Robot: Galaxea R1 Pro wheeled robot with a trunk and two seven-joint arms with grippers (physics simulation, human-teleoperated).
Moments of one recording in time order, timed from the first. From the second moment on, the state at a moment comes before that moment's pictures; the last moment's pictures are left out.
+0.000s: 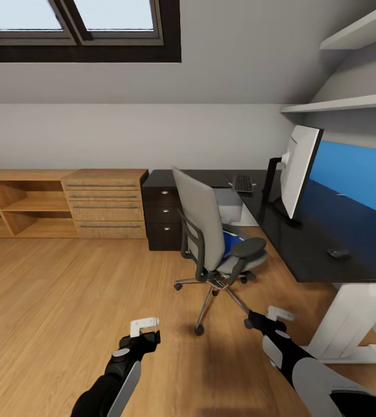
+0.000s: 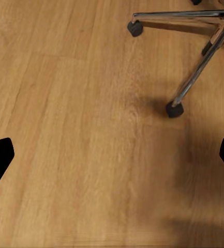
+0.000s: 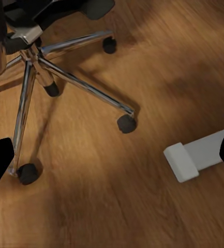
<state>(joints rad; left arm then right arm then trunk) -0.32 -0.09 -0.25 -1.03 0.31 0.38 0.35 -0.74 -0.02 -0.02 -0.19 -0.28 -0.15 -0.16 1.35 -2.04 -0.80</state>
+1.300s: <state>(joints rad) -0.32 -0.12 -0.32 -1.19 0.32 0.48 0.36 -0.74 -0.02 -0.02 -0.19 -0.27 -0.22 -0.16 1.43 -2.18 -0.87</state>
